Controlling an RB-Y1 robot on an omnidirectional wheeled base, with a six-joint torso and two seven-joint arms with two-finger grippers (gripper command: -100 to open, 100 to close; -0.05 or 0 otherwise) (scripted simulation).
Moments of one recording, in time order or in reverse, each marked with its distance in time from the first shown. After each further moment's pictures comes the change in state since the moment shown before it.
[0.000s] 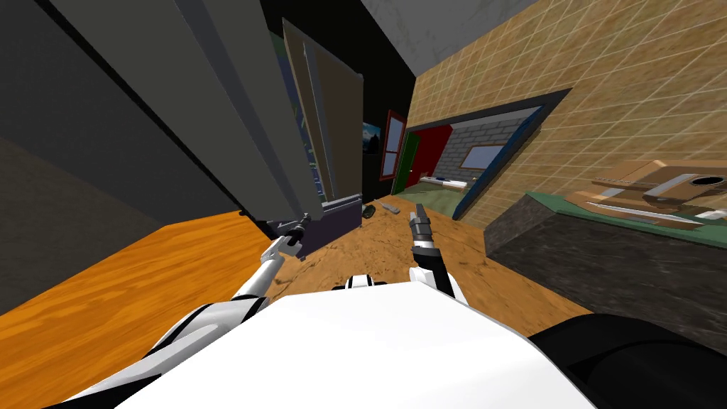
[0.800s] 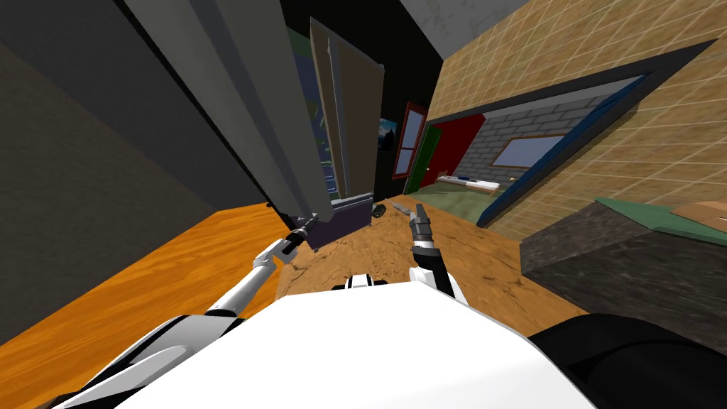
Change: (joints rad) left arm 0.093 0.138 -0.207 -0.127 0.027 -0.198 0.135; right arm 0.000 0.000 0.000 0.000 0.000 0.000 0.000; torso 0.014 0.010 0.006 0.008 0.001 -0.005
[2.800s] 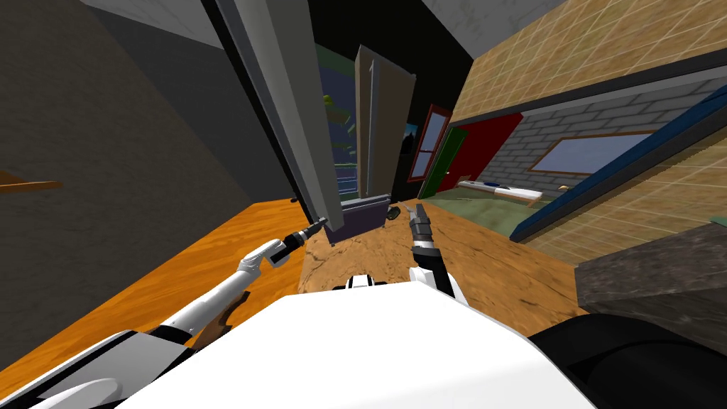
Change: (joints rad) left arm 0.080 0.215 -0.184 -0.226 -0.021 -0.191 0.203; right arm 0.000 0.000 0.000 0.000 0.000 0.000 0.000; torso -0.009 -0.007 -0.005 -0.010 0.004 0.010
